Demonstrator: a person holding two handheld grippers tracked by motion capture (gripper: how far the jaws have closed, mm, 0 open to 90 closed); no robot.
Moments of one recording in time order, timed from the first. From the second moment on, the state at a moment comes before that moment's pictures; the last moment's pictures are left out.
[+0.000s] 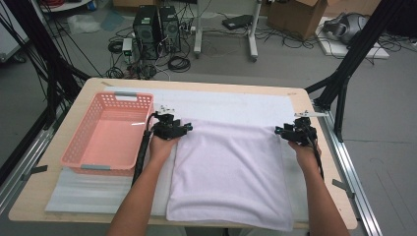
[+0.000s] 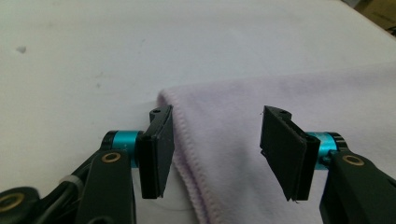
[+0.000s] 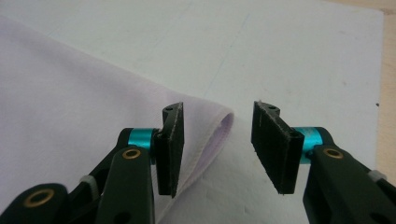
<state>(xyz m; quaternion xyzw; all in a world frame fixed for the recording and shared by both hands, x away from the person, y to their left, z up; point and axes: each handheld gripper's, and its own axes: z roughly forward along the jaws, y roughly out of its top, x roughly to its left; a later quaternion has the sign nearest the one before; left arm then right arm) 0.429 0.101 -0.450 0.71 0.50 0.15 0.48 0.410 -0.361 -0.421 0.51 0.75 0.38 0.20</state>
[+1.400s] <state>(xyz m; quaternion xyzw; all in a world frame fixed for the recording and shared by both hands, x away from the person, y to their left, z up) 0.448 0.091 -0.430 0.71 0.48 0.17 0.49 0.433 -0.350 -0.403 0.53 0.70 0.40 0.27</state>
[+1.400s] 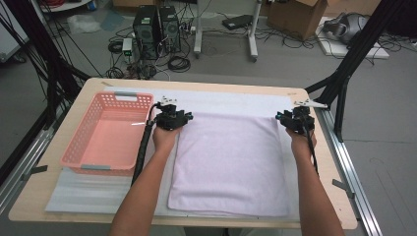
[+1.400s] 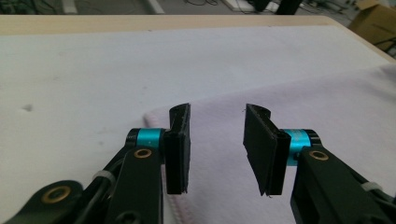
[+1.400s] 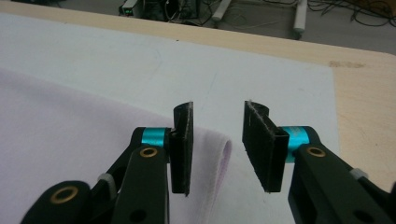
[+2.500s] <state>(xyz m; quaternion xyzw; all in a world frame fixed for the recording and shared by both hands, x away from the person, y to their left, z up) 0.335 0.091 -0.436 0.75 0.41 0.12 0.51 0.310 -0.339 -0.427 0.49 0.75 0.39 0.21</state>
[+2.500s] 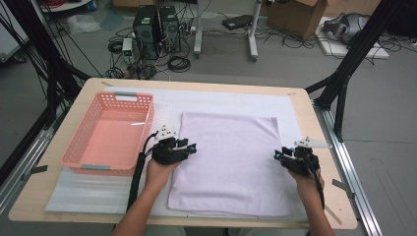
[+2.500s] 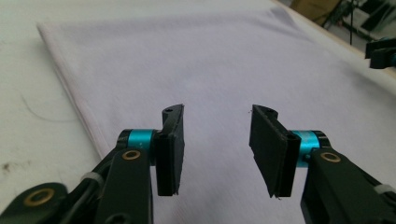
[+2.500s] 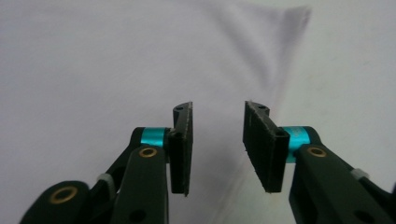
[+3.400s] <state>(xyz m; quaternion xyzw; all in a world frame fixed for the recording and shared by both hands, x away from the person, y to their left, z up) 0.252 0.127 -0.438 0.74 0.36 0.13 0.55 0.187 -0.331 -0.443 0.41 0.82 0.35 0.17</state>
